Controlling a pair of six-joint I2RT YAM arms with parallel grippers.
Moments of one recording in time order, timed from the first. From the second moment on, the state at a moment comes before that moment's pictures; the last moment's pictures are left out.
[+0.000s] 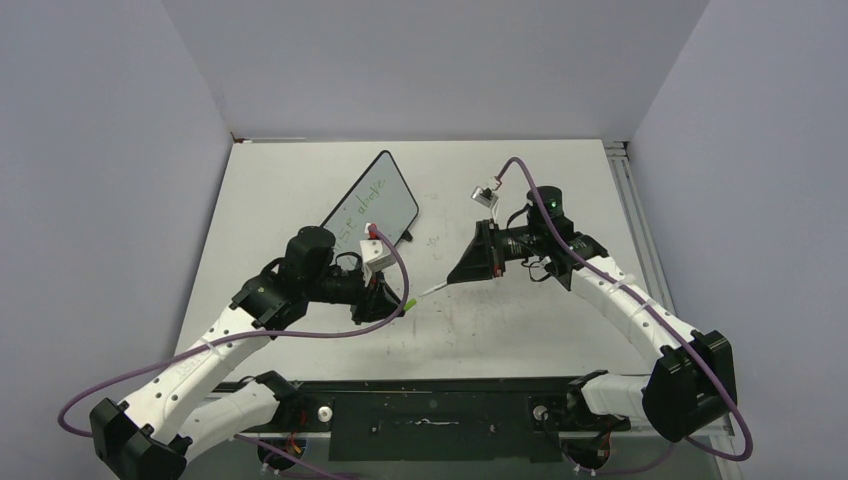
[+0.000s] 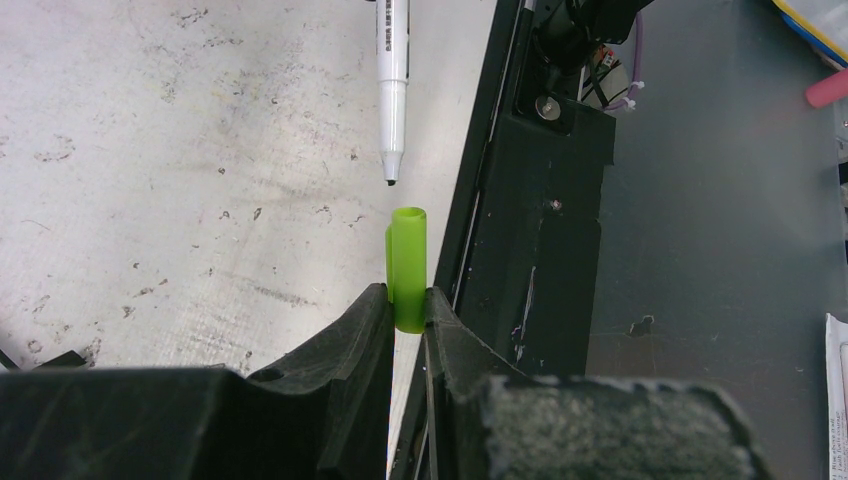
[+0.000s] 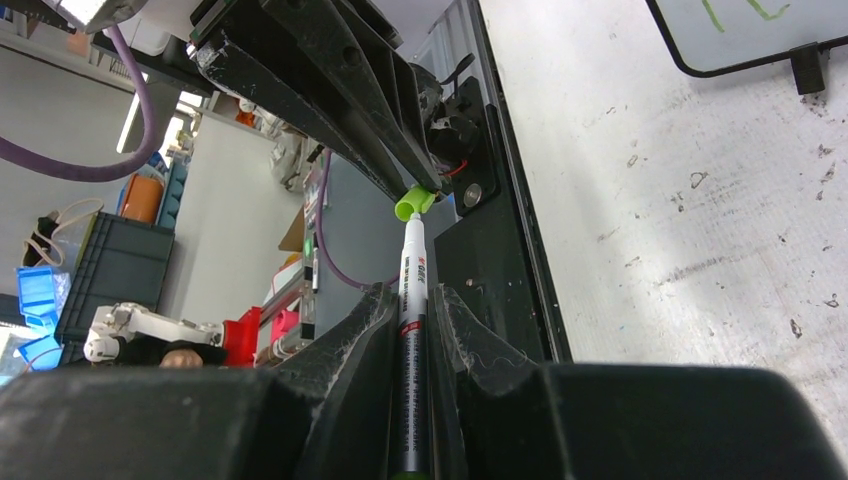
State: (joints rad) left arm -0.64 0.93 0.85 -0.47 0.74 0.04; right arm 0.43 1.25 0.93 -0.14 -1.23 0.50
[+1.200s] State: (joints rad) left arm -0.63 0.95 0.85 -0.48 0.74 0.04; right arm 0.46 1.26 0.93 -0.14 -1.23 0.48
